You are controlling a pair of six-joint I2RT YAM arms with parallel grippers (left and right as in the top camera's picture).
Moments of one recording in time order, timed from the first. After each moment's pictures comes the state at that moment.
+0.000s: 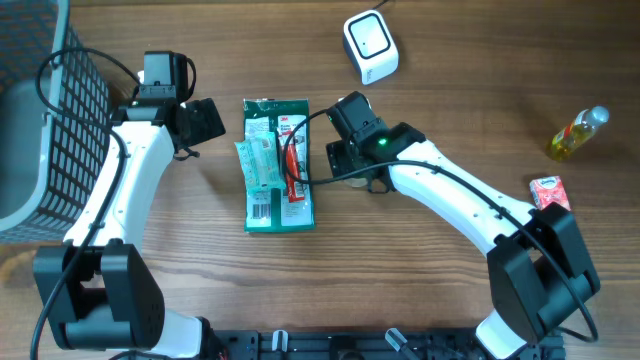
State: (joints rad) left arm -0.01 1.66 1.27 -0.78 -0.19 -0.37; right arm 0.63 1.79 1.25 -0.63 0.16 0.30
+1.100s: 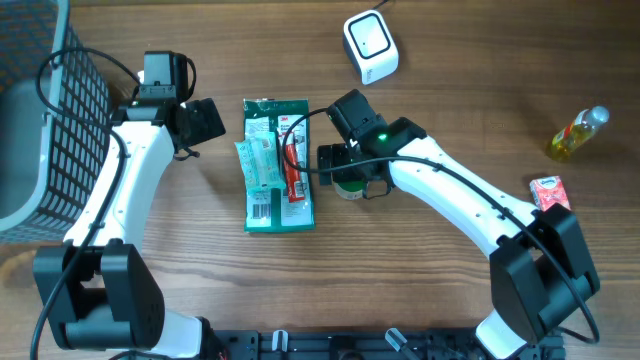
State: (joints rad) left arm -0.01 1.66 1.27 -0.78 -0.19 -0.37; right arm 0.63 1.79 1.29 -0.75 0.00 0.49
